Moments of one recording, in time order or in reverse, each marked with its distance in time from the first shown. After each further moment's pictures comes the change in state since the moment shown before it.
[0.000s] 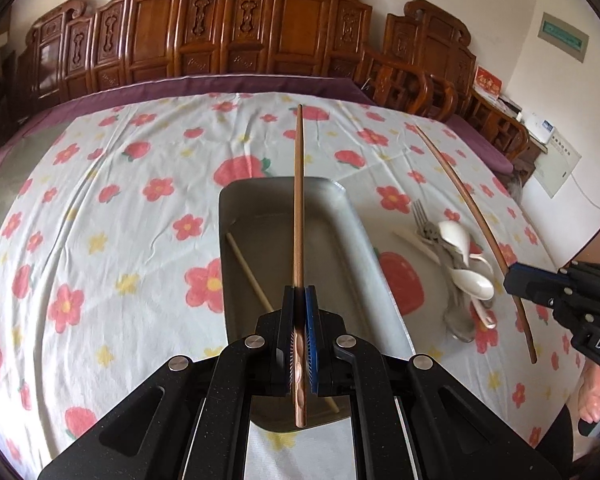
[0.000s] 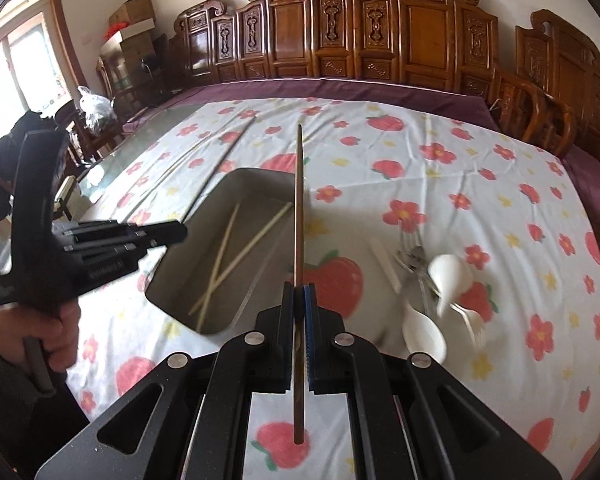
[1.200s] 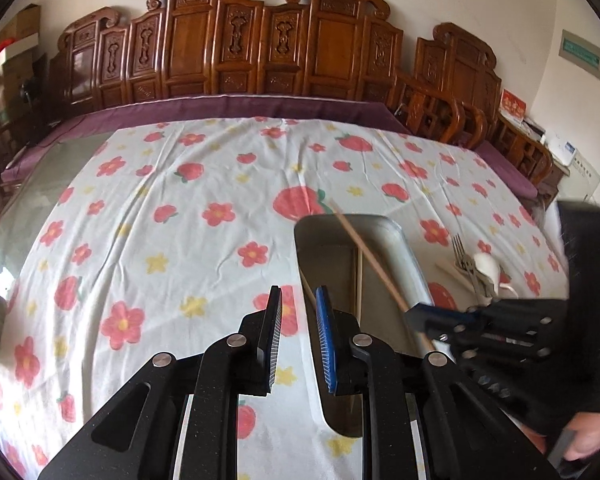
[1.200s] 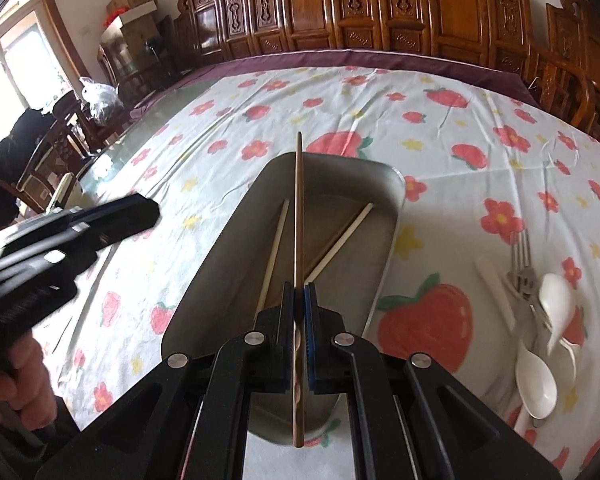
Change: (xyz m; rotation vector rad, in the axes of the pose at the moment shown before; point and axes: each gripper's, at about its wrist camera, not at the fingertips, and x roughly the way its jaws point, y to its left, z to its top) left arm -0.030 0.044 0.016 -0.046 -0.083 0.087; right arm 0.099 0.059 0.030 0.025 0.096 0.062
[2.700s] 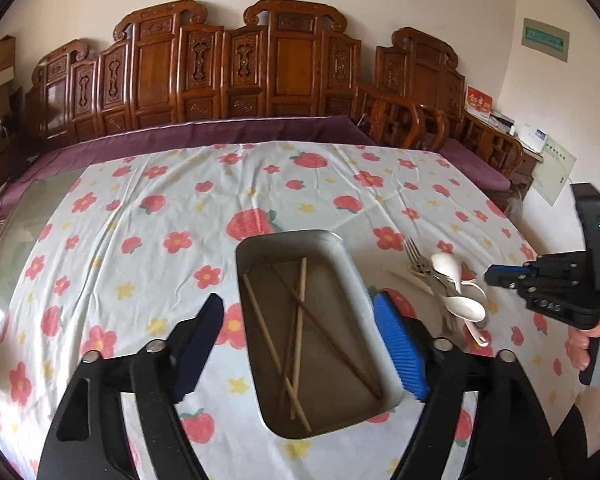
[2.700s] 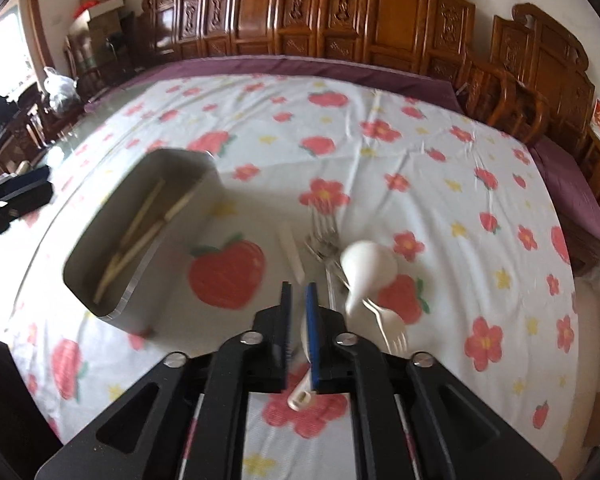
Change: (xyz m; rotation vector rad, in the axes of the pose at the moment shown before) left arm -0.015 -0.048 -0.003 0.108 -0.068 -0.066; right arm -0.084 -0.130 -0.037 -0.023 -0.003 -0.214
